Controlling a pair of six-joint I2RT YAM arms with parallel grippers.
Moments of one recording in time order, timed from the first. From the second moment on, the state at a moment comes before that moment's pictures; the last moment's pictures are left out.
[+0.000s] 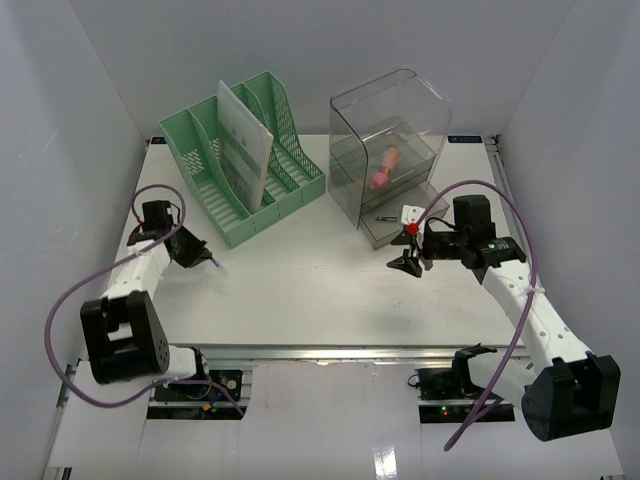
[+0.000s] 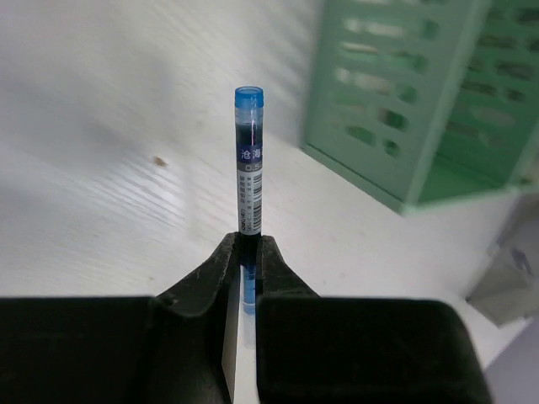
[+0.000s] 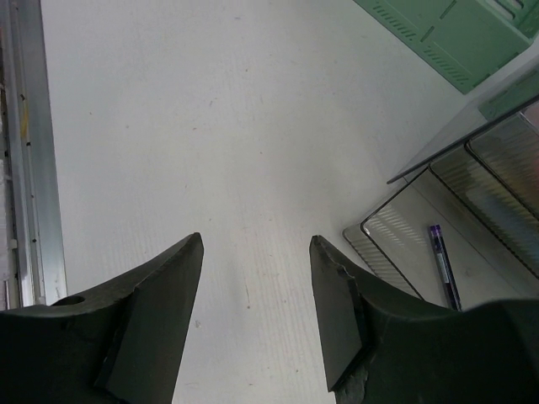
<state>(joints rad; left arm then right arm) 0.19 1.33 0.82 -0.45 0.20 -0.65 0.24 1.05 0.85 -0.56 -0.93 -0.86</state>
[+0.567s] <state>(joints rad) -0.15 1.13 0.56 0.12 1.14 -0.46 0.29 0.88 0.61 -0.59 -1.20 -1.32</state>
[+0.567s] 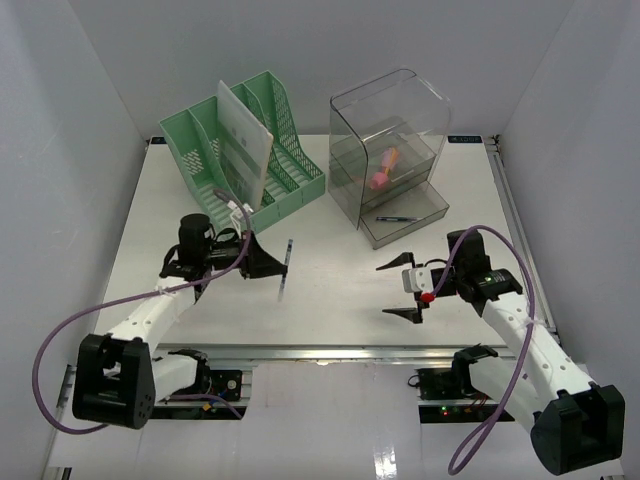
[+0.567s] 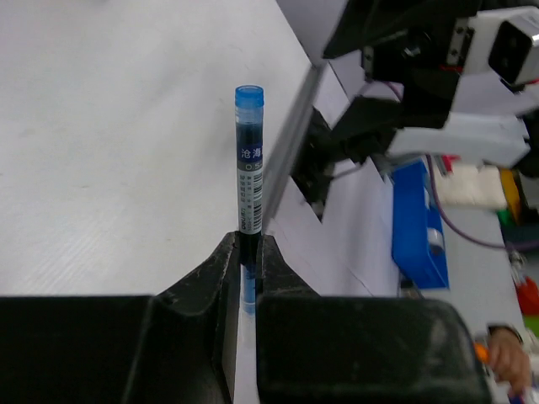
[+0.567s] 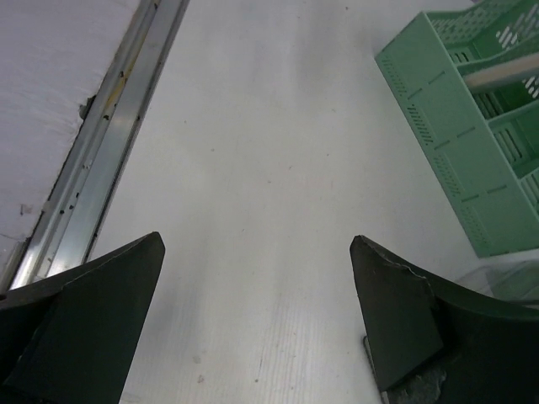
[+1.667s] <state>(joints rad) -0.66 1.75 0.98 0.01 1.20 -0.42 0.67 1.04 0.71 -0.56 -0.73 -1.82</state>
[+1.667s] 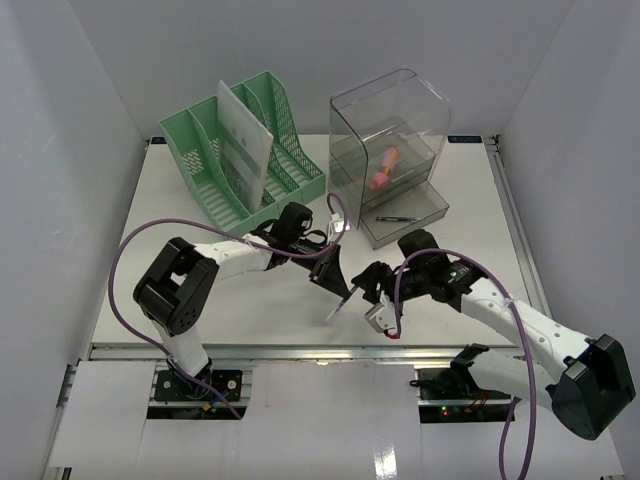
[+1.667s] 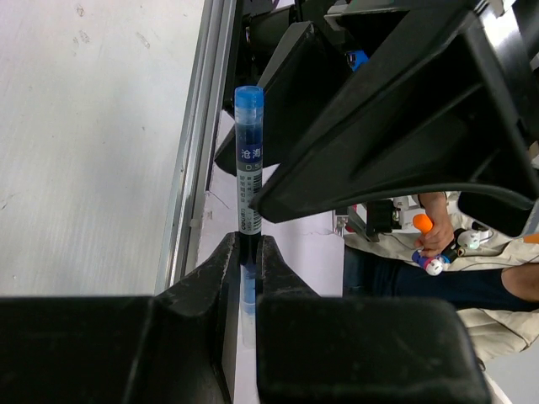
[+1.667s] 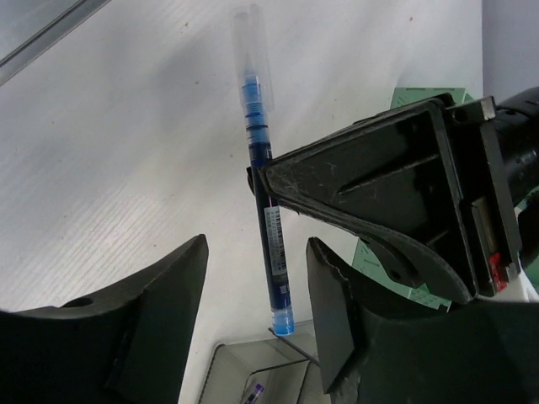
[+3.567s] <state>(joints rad) -0.60 0.78 0.73 -0.24 0.16 -0.11 0.42 0.98 0.60 -0.28 -0.53 -0.94</state>
